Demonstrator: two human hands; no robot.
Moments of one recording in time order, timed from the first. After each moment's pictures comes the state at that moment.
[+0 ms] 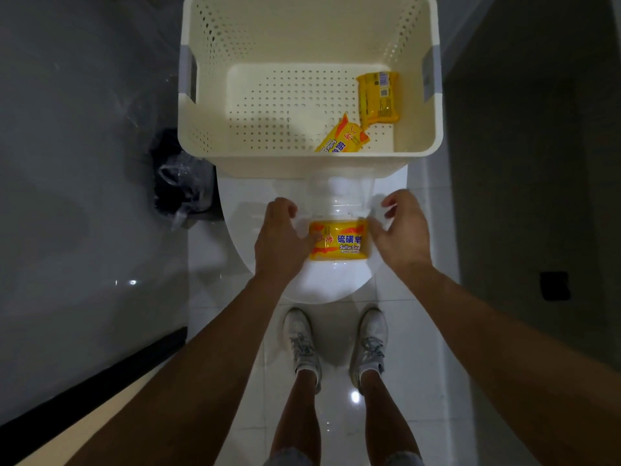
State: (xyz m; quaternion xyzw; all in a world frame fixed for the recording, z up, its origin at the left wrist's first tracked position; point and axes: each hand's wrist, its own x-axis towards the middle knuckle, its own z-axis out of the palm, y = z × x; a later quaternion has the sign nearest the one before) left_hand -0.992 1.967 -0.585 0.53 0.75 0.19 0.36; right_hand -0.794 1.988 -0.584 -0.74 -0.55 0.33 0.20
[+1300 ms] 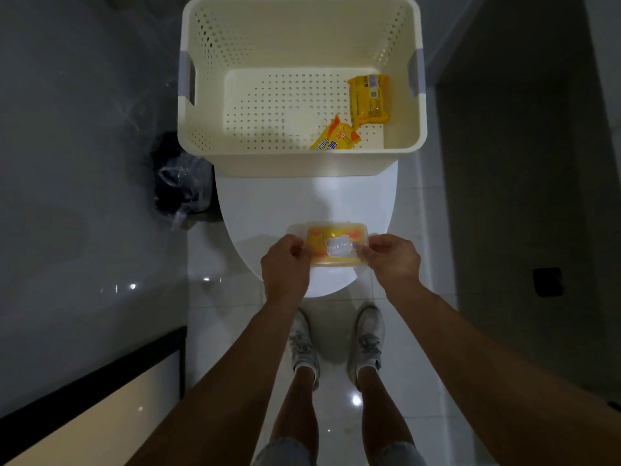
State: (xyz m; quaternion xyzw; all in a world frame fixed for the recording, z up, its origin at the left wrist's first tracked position) left_hand -0.963 1.923 -0.567 0.40 0.81 0.17 0.39; right_hand -0.794 1.944 -0.591 -0.80 -0.34 0.46 0.19
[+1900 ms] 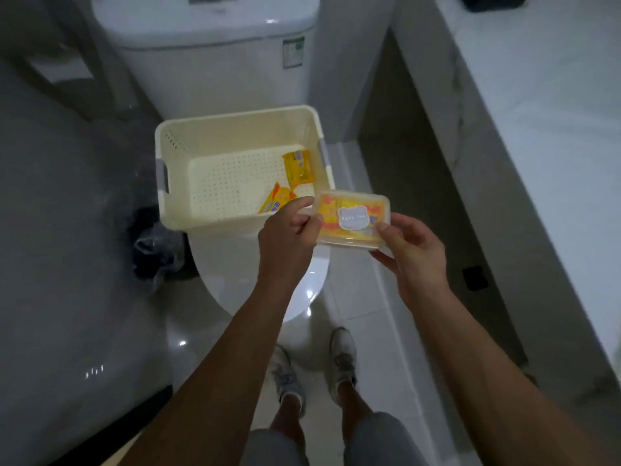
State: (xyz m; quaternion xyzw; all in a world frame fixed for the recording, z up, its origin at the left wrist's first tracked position) left_hand -0.905 1.979 -0.379 0.47 0.64 0.35 0.49; right_hand -0.726 1.937 -0.383 -0.68 -0.16 0.50 0.51
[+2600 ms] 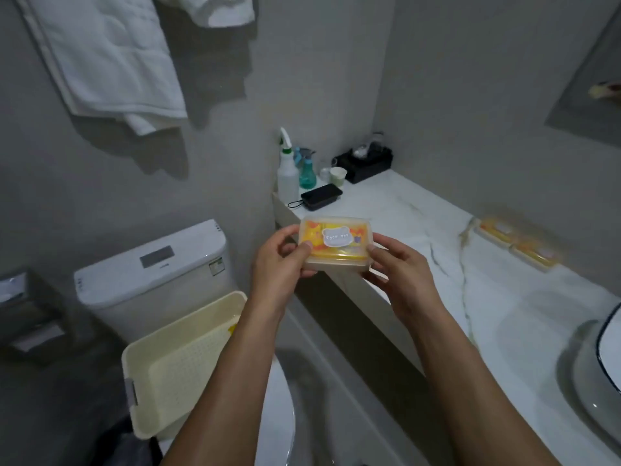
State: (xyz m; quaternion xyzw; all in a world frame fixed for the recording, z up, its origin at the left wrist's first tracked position) left_hand -0.801 2.037 -0.111 0.55 0.41 0.40 0.61; right_hand -0.645 1.929 -0.099 -0.60 -0.20 0.38 0.67
